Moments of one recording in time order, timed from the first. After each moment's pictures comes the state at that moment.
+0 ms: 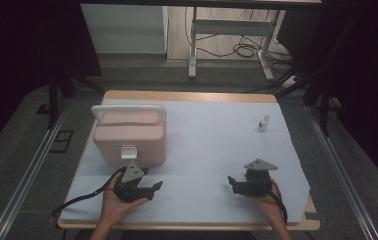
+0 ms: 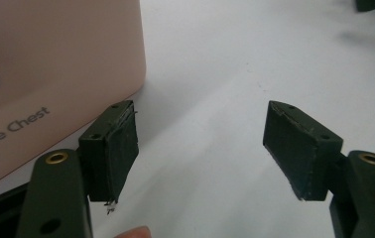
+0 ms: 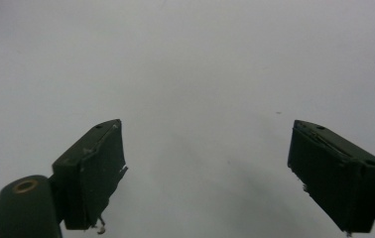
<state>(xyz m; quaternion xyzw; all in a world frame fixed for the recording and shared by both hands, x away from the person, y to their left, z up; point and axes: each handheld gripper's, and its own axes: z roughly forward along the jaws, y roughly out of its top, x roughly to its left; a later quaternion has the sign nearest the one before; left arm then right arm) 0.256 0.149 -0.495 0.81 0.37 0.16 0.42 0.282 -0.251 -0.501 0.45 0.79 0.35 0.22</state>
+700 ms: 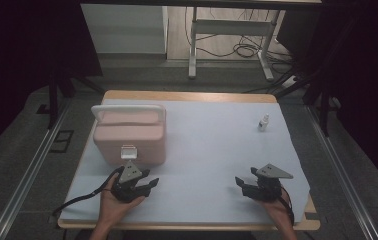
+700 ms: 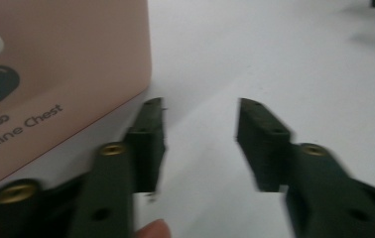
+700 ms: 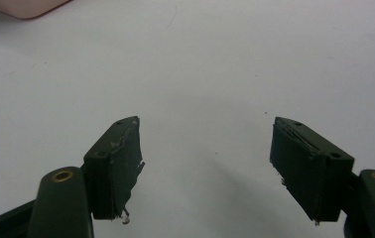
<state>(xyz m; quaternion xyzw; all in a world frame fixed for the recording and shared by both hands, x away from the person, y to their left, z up) 0.254 0.152 -0.489 0.81 0.37 0.15 0.42 0.274 -0.276 -0.507 0.43 0.77 0.41 0.22</state>
